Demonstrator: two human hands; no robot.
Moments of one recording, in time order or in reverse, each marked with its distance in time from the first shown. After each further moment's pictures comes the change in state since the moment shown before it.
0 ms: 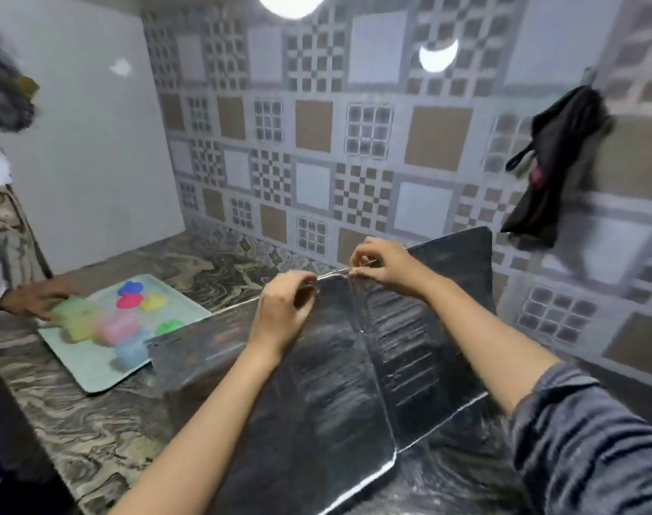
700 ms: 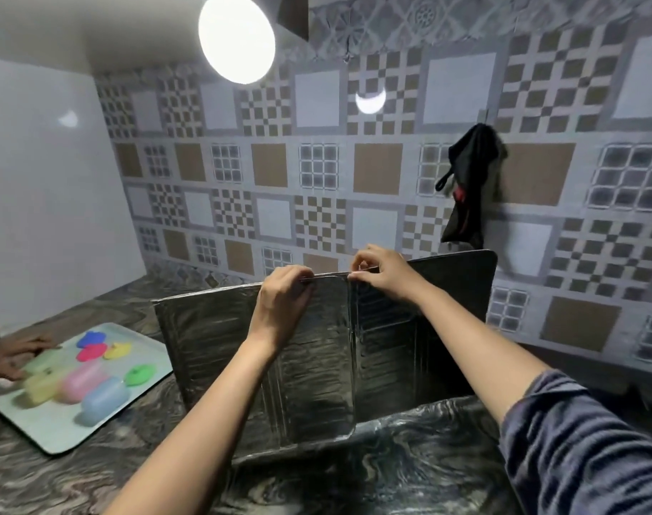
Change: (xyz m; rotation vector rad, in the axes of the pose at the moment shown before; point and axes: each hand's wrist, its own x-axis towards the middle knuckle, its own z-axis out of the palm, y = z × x) left_hand 0.033 0.044 -0.005 -0.052 0.056 0.251; right_hand -0.048 -0.001 -0.032 0.035 0.224 0.084
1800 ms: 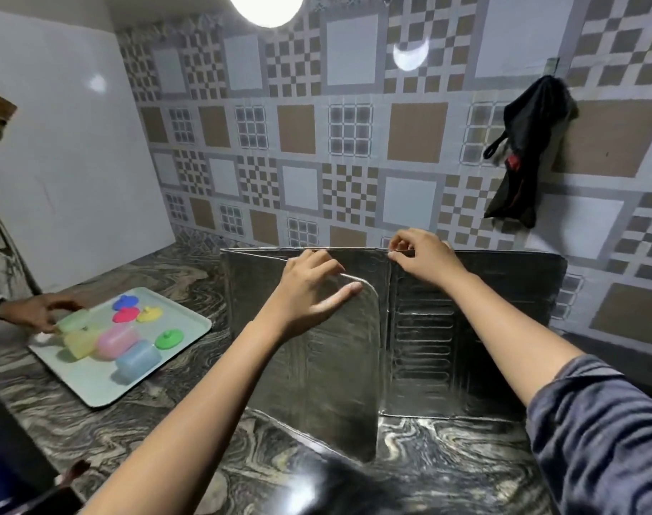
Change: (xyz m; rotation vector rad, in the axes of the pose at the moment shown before) left_hand -0.013 -0.007 -0.013 0.040 -0.261 0.061; right_hand 0.011 0.033 0.021 -0.221 0.071 0.160
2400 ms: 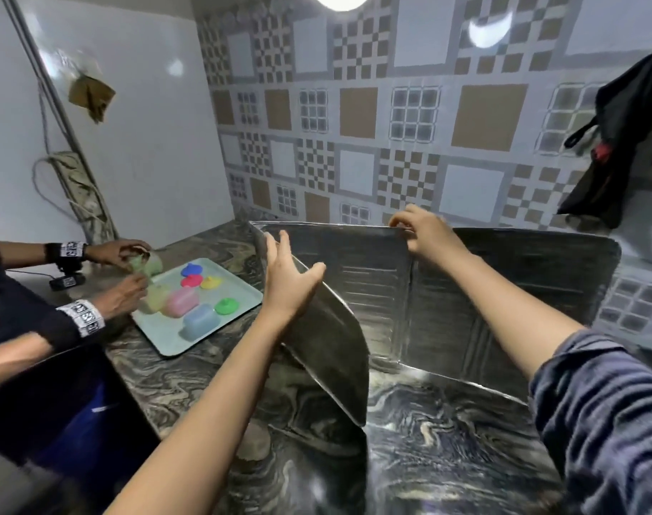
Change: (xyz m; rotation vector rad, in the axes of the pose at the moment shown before) left_hand -0.038 -0.005 -0.053 -0.267 0.105 -0.911; right_hand 0.024 -0.062 0.025 0.041 -0.039 -0.267
